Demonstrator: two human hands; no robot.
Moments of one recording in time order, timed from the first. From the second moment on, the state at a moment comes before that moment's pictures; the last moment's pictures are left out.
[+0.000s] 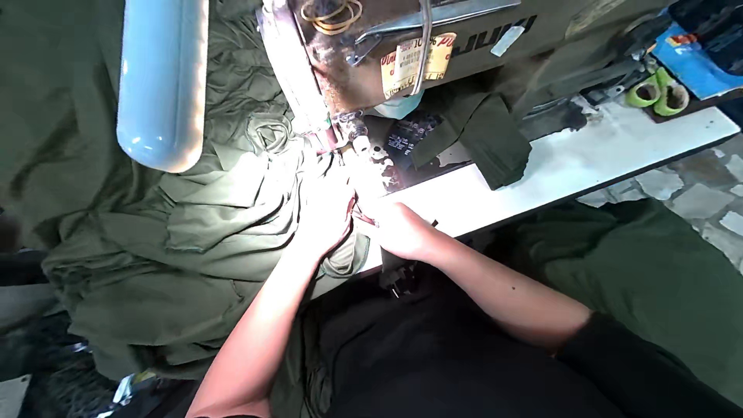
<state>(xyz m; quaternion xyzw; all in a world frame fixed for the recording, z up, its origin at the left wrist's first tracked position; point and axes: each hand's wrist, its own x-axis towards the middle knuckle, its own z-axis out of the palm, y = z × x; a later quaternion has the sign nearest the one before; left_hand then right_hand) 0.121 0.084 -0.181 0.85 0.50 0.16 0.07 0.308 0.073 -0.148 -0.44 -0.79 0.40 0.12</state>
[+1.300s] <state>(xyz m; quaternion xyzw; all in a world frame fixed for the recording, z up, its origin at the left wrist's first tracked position) 0.139 0.126 -0.139 0.68 0.71 0.07 0.19 0.292 0.089 -0.135 -0.49 -0.78 0.39 0.07</state>
